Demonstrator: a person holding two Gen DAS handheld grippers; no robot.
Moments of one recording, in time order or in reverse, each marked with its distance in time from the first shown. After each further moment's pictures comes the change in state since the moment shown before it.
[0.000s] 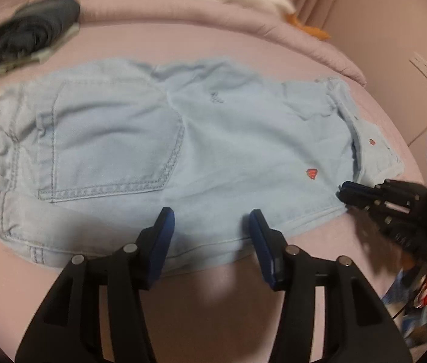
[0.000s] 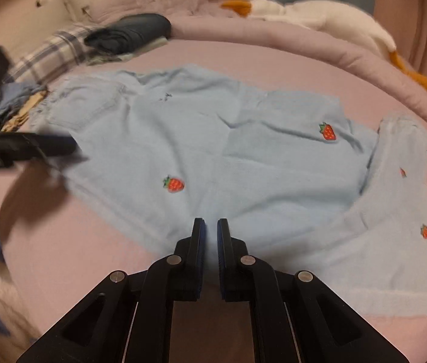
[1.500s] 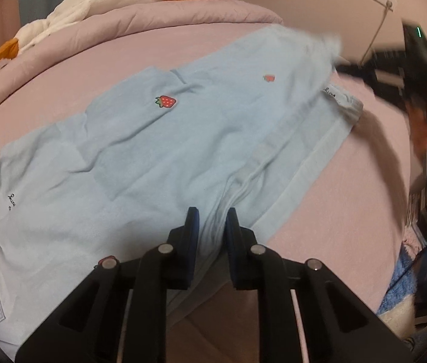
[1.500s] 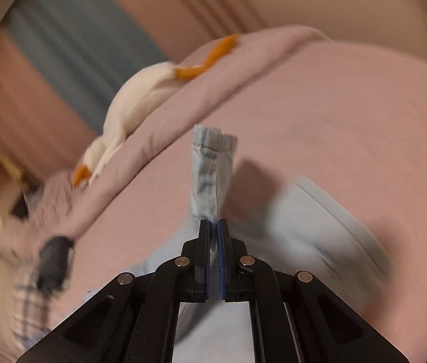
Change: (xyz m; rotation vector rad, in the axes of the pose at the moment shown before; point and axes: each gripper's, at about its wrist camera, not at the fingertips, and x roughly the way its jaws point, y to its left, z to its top) left arm 0.079 -0.173 0.036 0.426 0.070 -0.136; right arm -0.109 -0.218 -0.065 1.047 -0.375 -0.143
